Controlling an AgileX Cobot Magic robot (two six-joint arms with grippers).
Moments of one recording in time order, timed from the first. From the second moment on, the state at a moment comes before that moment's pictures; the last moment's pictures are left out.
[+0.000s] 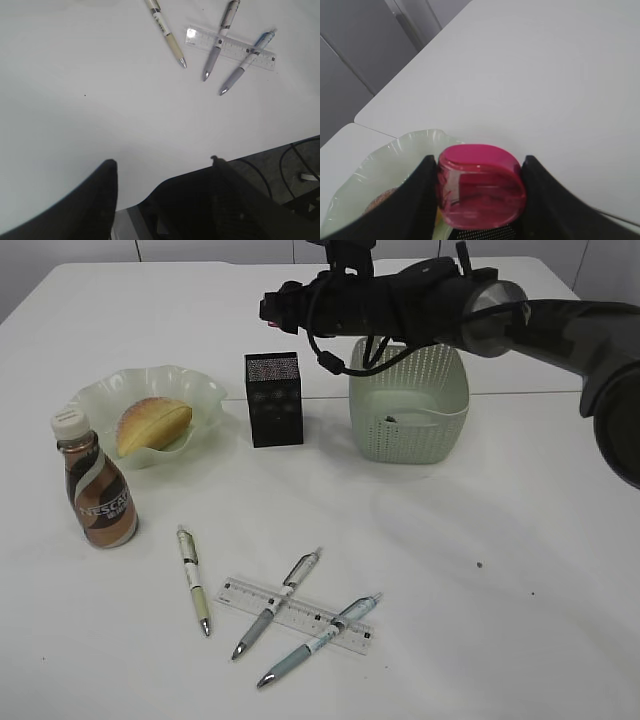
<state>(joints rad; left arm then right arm) -0.19 1.05 -1.00 -0.28 1.24 -0.07 0.34 2.48 -2.21 1.27 0.38 -1.01</state>
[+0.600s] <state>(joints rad) -0.19 1.05 -1.00 -0.30 1.24 -0.08 0.32 2.54 -2.21 1.47 0.46 -1.09</state>
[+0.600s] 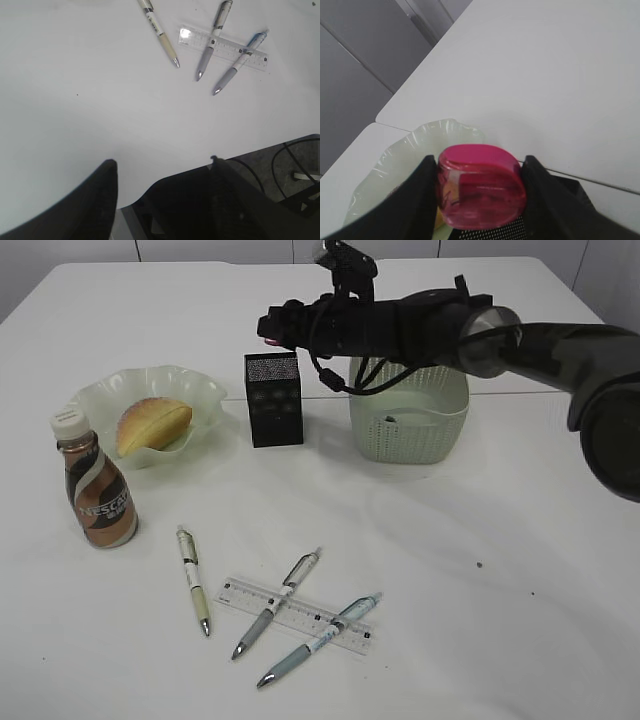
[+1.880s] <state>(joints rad) -0.19 1.05 -1.00 -0.32 1.24 -0.08 0.31 2.56 -2.21 1.52 0.46 -1.14</state>
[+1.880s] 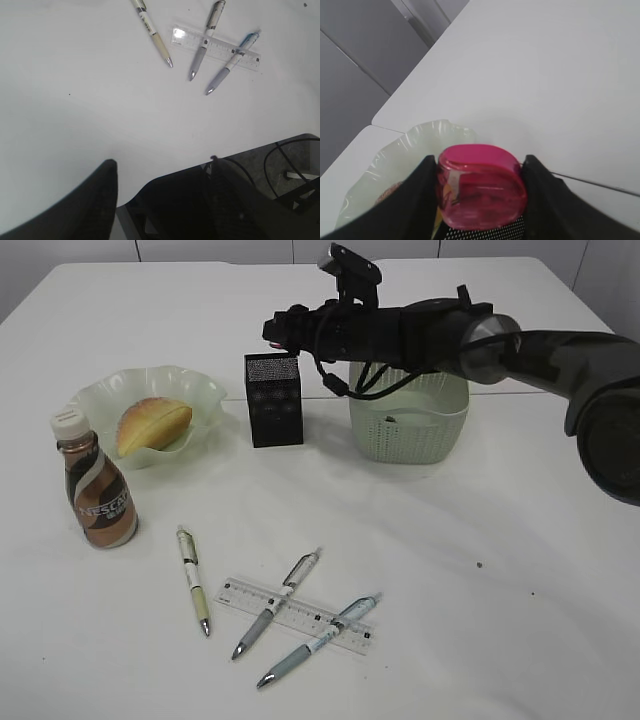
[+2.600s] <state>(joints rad) -0.19 1.05 -1.00 -0.33 1.24 -0.08 0.31 2.56 -2.22 1.52 0.47 -1.16</state>
